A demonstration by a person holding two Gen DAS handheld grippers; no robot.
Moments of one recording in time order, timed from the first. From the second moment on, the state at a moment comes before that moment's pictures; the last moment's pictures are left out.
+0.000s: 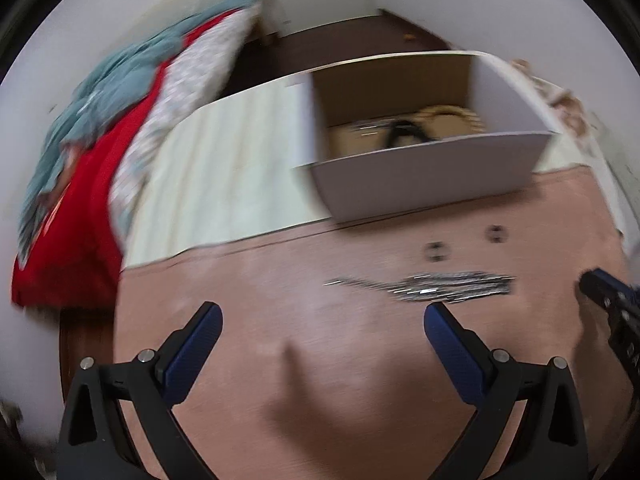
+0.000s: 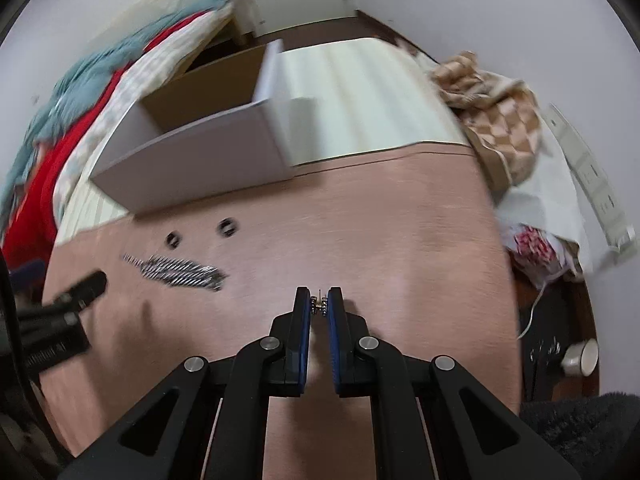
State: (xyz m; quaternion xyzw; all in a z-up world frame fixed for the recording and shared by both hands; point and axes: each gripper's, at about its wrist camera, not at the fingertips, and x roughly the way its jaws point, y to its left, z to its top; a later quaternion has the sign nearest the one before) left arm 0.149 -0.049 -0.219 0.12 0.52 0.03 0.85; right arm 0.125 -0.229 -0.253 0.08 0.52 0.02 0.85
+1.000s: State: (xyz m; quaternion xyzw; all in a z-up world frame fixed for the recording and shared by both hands) left arm 0.154 -0.100 -0.202 0.06 0.52 -0.11 0.84; right arm 0.121 -0.277 -0.229 0.15 0.49 -0.01 0.86
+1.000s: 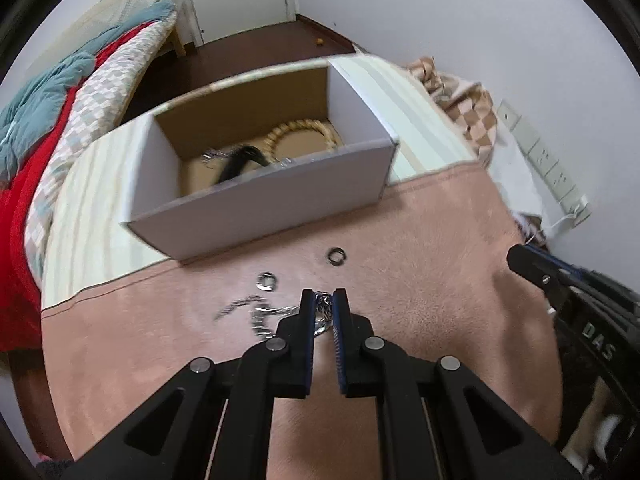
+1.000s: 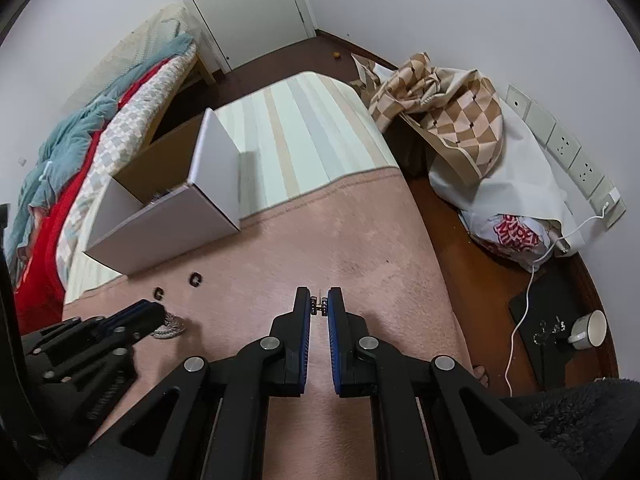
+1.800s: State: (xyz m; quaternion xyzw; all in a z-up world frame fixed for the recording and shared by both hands) left arm 0.182 -0.030 -0.057 -0.02 0.43 -0.13 0.89; right arm 0.174 -0.227 -0.111 0.17 0.44 0.11 0.87
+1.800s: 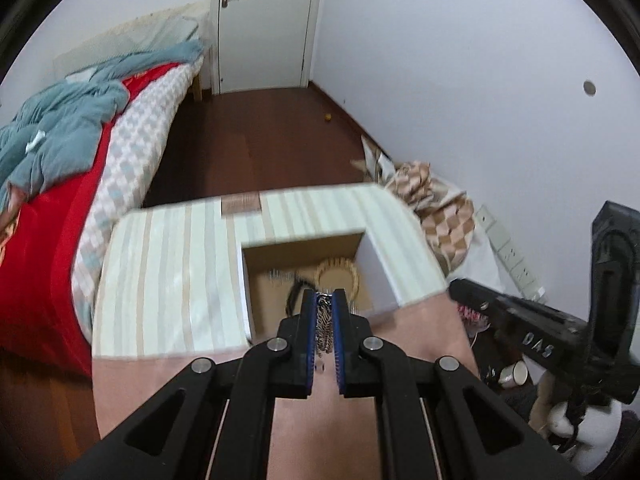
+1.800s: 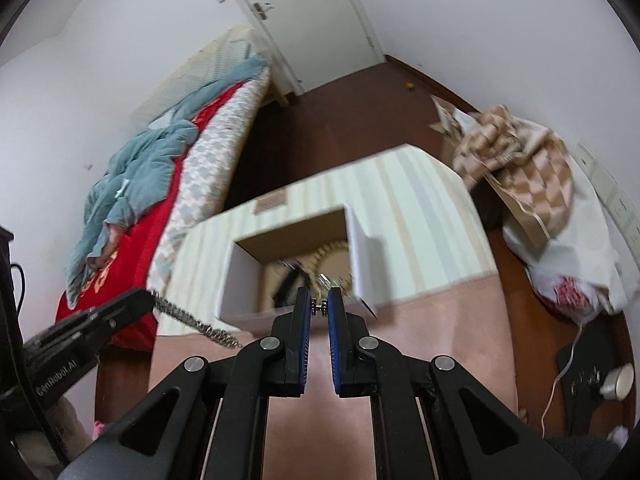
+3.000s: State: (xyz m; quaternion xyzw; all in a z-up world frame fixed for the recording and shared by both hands) left arm 0.289 0.012 -0.148 -0.01 0.53 0.01 0.85; right arm 0.335 -0.189 -0.192 0.10 0.58 0.14 0.79
